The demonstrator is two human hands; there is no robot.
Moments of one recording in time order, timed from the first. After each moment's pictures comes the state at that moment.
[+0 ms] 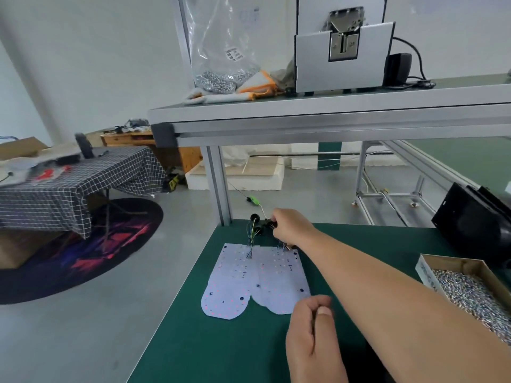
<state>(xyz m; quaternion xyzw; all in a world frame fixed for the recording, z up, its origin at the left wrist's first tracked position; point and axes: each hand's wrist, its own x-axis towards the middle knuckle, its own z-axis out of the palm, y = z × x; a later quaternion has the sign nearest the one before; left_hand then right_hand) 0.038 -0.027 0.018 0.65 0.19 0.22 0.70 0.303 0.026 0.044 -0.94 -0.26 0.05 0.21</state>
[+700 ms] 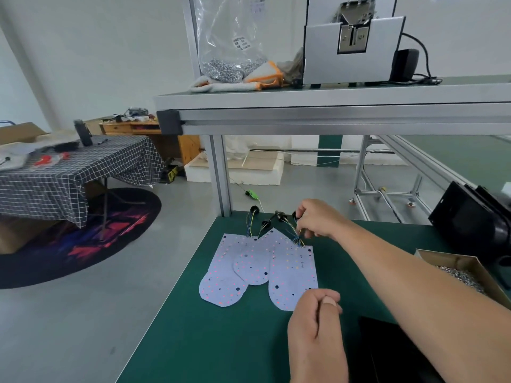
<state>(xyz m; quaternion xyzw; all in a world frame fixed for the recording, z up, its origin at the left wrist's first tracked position) 0.034 -0.029 0.018 0.67 0.17 0.19 0.70 0.315 -0.037 0.048 -0.90 -0.19 0.13 0.37</state>
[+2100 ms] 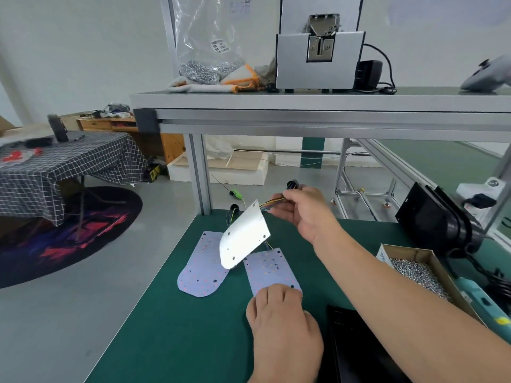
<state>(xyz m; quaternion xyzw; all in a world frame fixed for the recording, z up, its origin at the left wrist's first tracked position) 0.042 -0.021 -0.001 0.94 0.10 0.14 0.28 0.249 -0.049 0.095 -0.53 -0.09 0.15 0.83</state>
